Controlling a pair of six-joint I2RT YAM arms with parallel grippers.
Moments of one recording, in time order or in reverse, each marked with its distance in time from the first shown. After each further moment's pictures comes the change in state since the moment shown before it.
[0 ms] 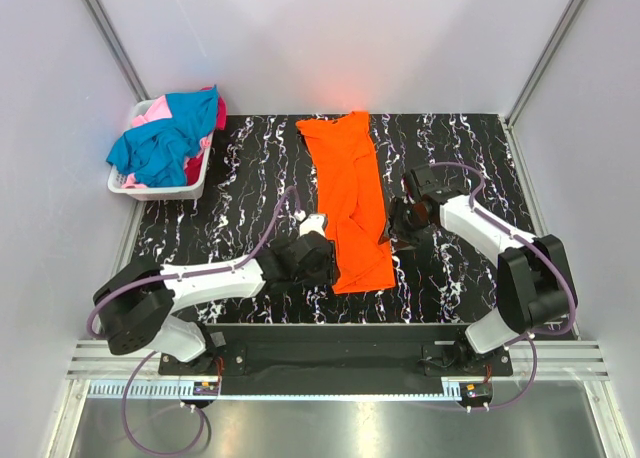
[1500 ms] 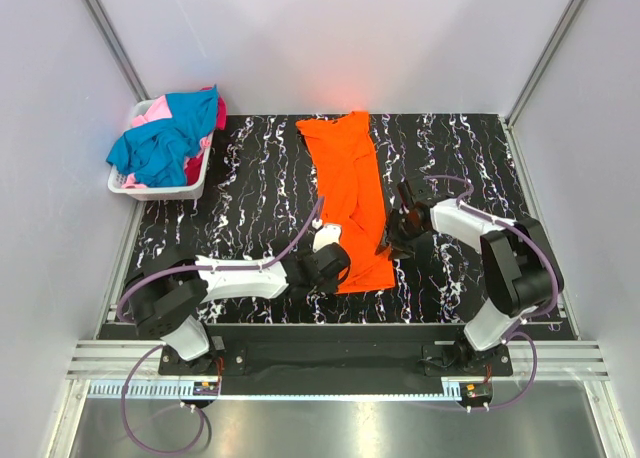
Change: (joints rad) left arm -0.082 0.159 0.065 -0.021 -0.138 0.049; right arm 0.000 0.103 -0.081 0.118 -0.048 0.042
